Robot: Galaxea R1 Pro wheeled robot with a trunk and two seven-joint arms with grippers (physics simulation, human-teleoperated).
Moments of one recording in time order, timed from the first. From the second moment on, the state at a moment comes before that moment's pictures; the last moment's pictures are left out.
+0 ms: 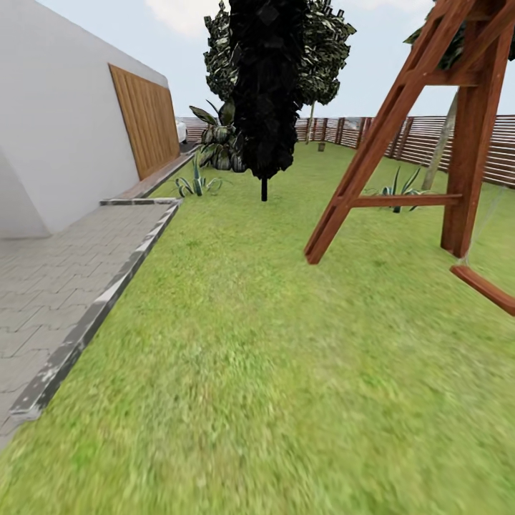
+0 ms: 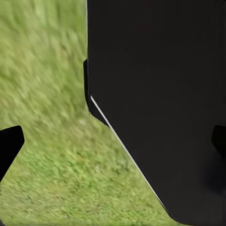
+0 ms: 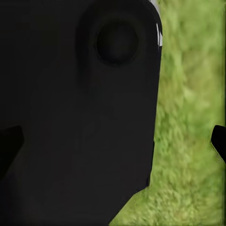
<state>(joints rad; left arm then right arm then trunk) 0.02 0.03 0.05 0.00 0.01 0.01 0.01 -0.06 -0.01 0.00 -0.01 0.00 -0.09 0.00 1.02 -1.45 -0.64</state>
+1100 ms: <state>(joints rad) 0.02 0.03 0.06 0.00 0.01 0.01 0.01 -0.06 0.00 0.01 -0.02 0.05 -0.09 0.00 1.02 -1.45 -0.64</state>
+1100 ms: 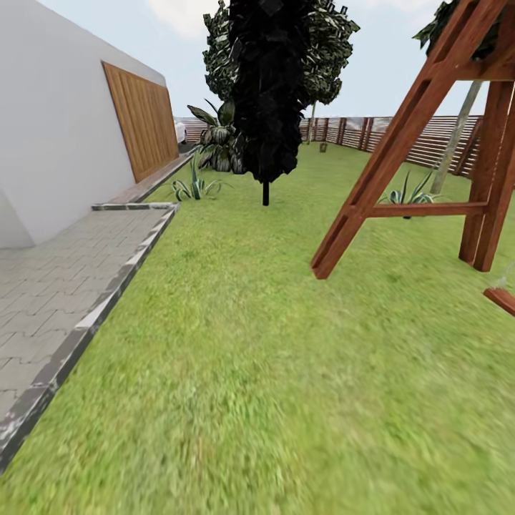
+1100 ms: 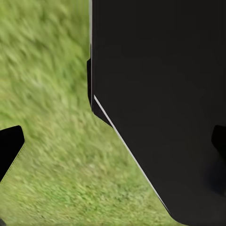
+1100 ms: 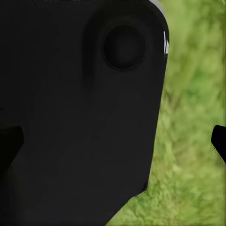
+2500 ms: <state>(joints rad) 0.02 0.03 0.07 0.00 0.01 0.01 0.01 -0.06 0.00 0.01 -0.02 0.05 -0.09 0.00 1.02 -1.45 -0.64</state>
